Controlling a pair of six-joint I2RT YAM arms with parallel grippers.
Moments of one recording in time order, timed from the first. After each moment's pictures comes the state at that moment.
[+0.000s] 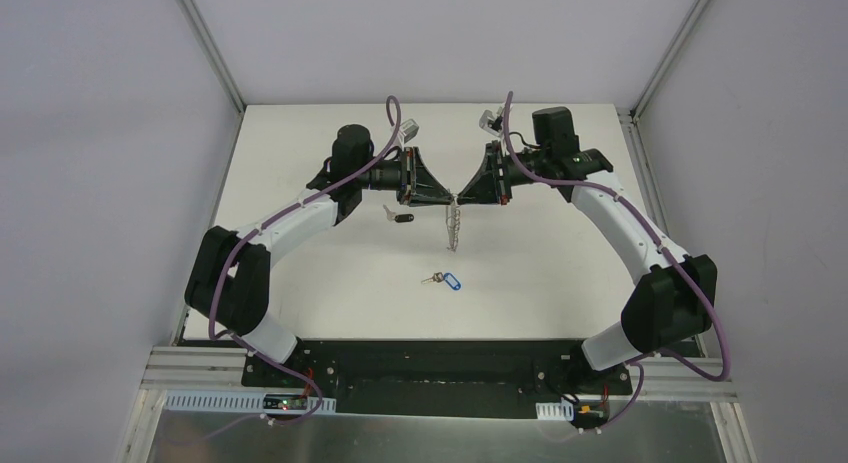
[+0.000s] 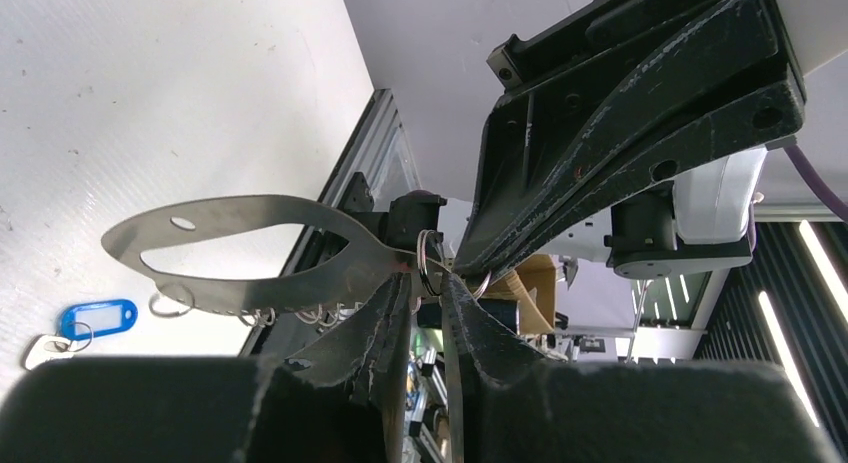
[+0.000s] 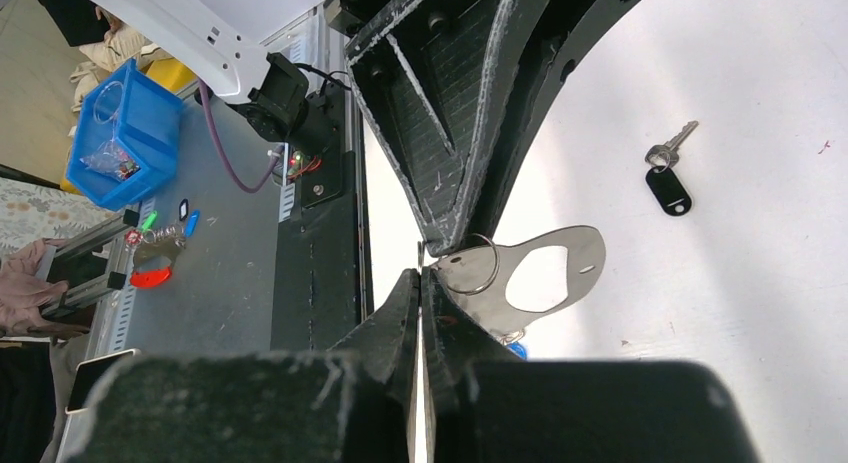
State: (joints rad) left arm -0.46 1.57 1.07 0.30 1.00 -1.15; right arm 0.36 1.51 1.35 -0.55 -1.17 -0.17
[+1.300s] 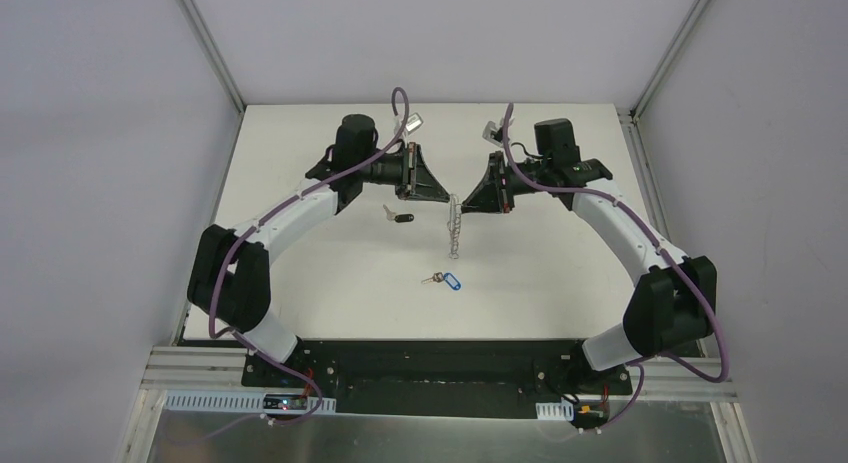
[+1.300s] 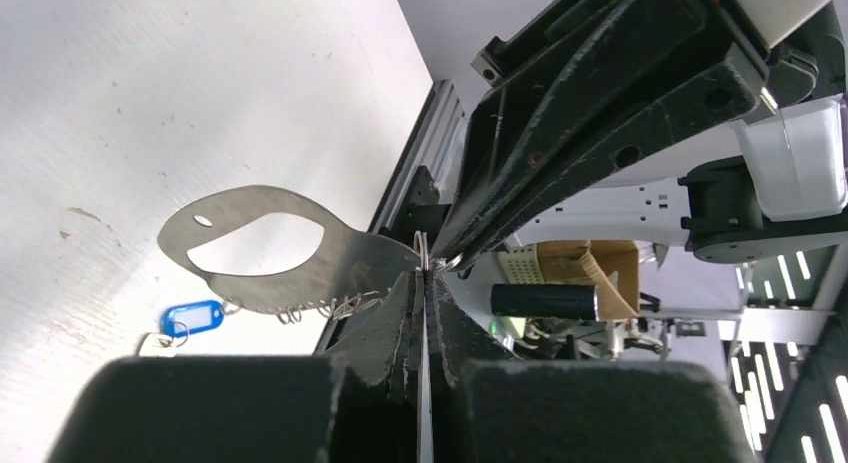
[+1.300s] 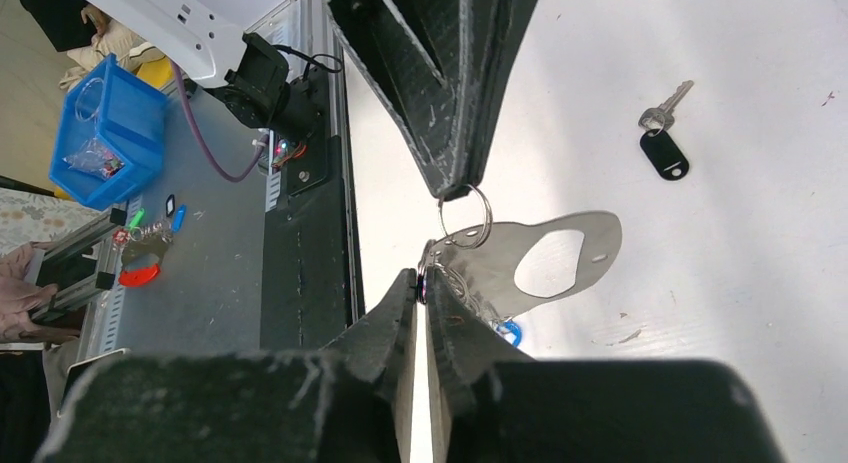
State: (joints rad) left arm -0.45 1.60 1.16 0.10 0.98 -0.89; right arm 0.34 1.49 1.25 -0.51 -1.16 -0.18
